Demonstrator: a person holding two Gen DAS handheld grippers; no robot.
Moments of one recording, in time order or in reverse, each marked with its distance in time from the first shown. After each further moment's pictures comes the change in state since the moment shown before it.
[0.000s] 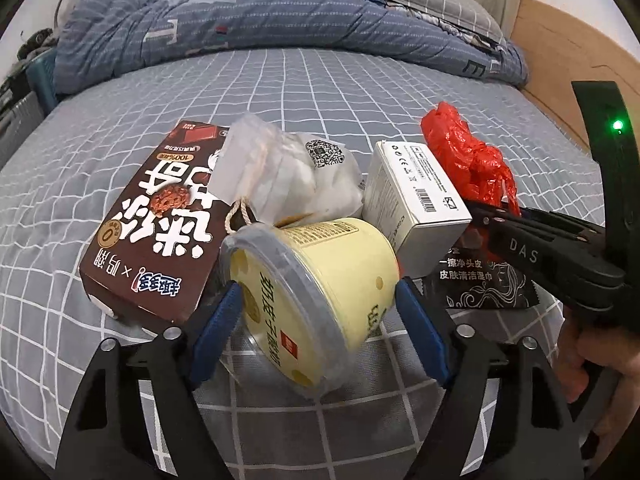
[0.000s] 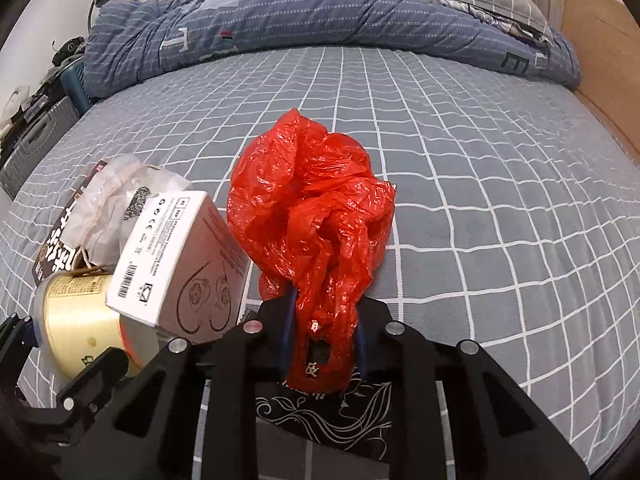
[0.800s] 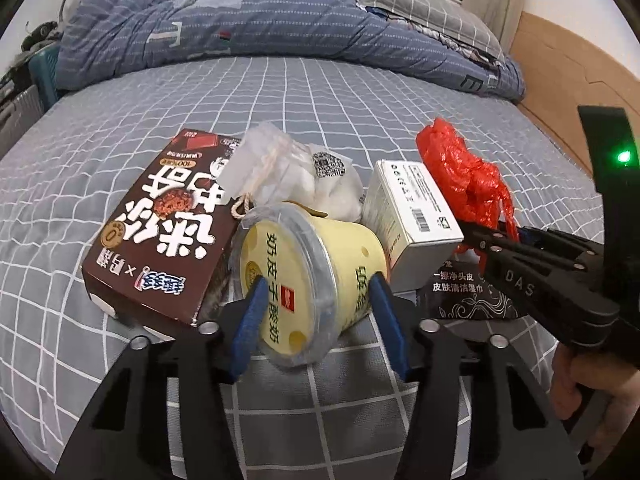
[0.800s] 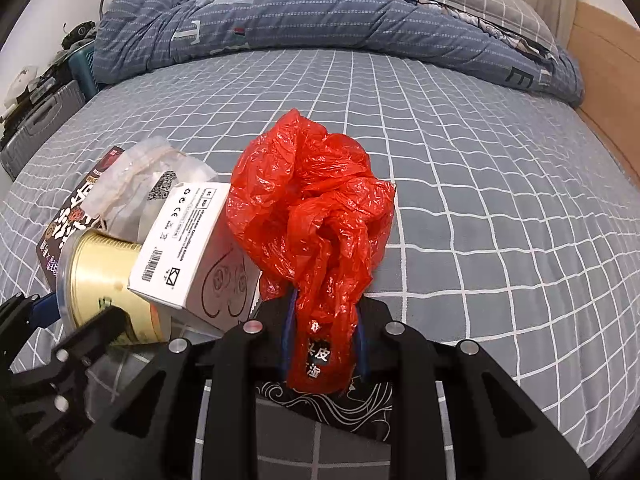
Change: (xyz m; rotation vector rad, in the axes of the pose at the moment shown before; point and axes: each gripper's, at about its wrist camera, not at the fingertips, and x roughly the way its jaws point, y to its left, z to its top) left arm -0.008 0.008 0.002 -0.027 -0.034 -0.031; right arm -0.008 0.014 -0.001 -0.050 0.004 -0.017
